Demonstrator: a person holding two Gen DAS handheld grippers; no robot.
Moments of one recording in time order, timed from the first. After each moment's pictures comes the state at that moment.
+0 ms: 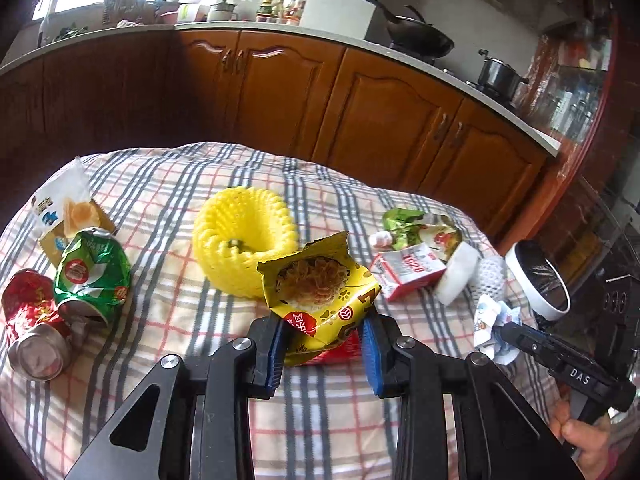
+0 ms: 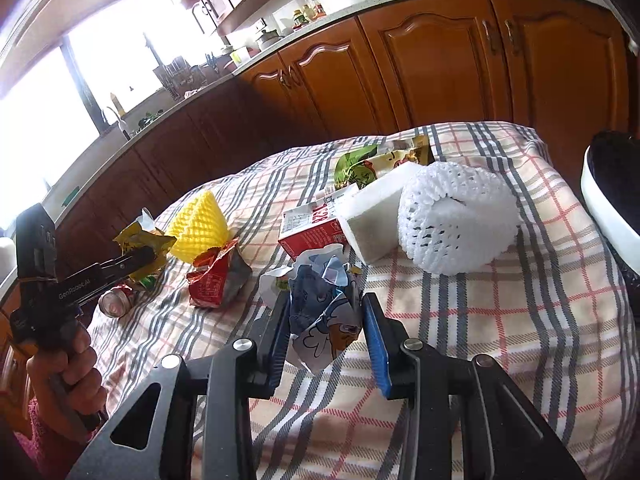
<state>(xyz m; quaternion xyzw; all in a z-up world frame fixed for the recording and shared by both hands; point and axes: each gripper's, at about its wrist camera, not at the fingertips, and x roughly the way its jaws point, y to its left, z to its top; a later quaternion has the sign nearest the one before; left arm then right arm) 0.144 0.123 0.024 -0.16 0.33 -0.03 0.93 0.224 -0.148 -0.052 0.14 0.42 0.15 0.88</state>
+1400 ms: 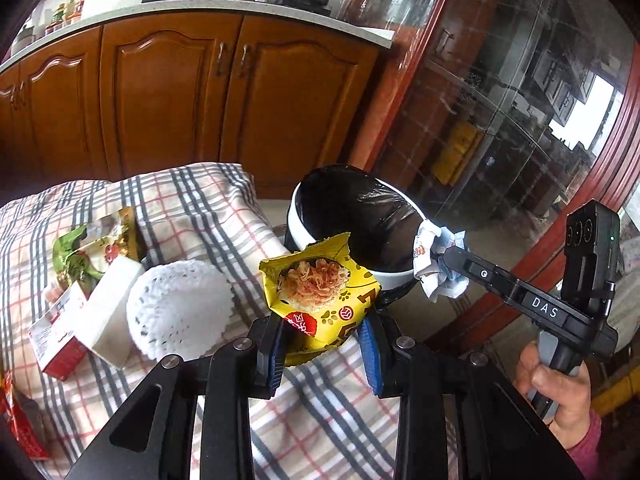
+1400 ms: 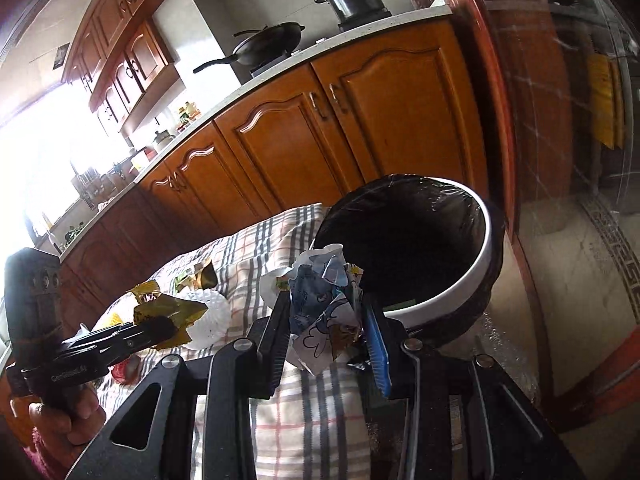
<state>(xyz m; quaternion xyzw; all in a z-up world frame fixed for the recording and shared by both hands) 0.275 -0.118 0.036 -0.06 0.38 -0.29 0.87 0.170 -0.370 -0.012 0.21 0.34 -0.05 0.91</state>
